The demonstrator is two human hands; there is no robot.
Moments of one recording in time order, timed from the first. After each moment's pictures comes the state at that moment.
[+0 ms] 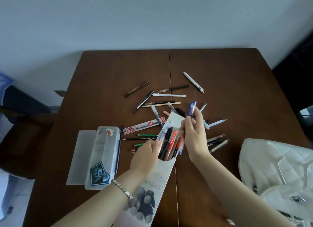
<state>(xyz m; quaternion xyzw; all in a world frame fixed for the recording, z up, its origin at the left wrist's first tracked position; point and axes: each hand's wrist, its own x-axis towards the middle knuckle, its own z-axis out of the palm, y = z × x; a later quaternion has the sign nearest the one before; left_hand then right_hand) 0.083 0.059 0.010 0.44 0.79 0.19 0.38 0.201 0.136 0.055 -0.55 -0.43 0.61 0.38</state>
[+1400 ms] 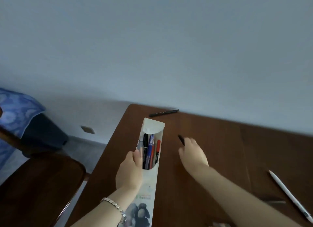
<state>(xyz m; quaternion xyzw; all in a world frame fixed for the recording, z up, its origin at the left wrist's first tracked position) -0.233 0.247 -0.047 0.27 0.89 0.32 0.19 -0.105 0.376 -0.020 -0.53 -0.80 0.28 -0.01</state>
